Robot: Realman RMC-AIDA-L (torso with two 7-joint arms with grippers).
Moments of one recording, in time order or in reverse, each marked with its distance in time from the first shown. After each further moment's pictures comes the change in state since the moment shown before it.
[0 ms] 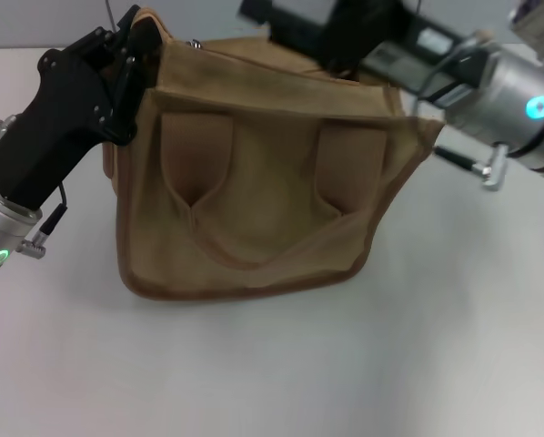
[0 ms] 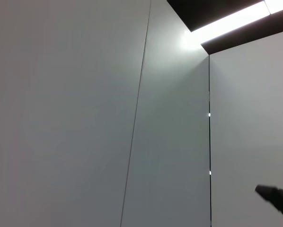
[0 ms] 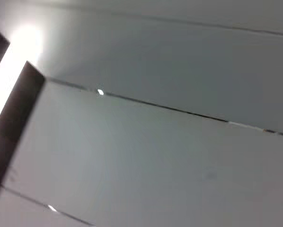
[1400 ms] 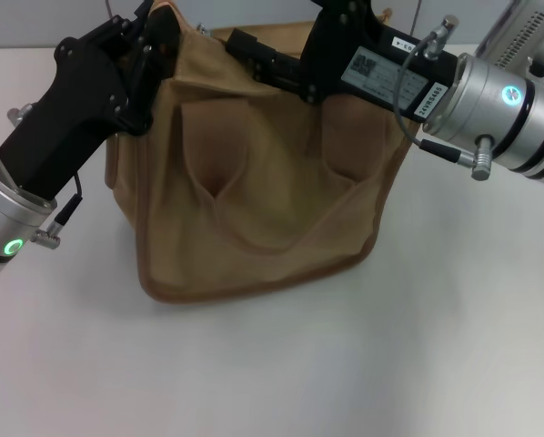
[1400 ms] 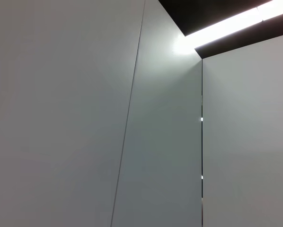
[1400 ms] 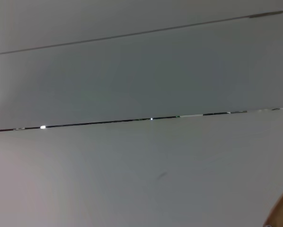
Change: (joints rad) left arm -0.030 -0.002 -0.001 -0.020 0.003 -0.004 0.000; right arm 0.017 -0.003 -0.118 -0.010 0.022 0.175 0.283
